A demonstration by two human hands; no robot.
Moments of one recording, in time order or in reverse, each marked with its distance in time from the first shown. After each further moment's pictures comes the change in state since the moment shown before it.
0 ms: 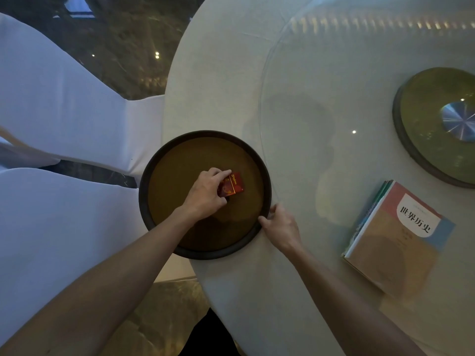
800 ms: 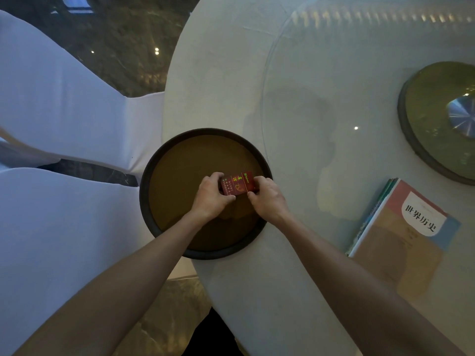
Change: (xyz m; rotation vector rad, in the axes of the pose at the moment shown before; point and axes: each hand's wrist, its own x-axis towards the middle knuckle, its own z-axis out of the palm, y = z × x) left_hand -0.002 0.011 0.014 -0.317 0.041 -0.291; right_hand 0.036 -0.055 -0.002 -0.073 -0.022 -0.288
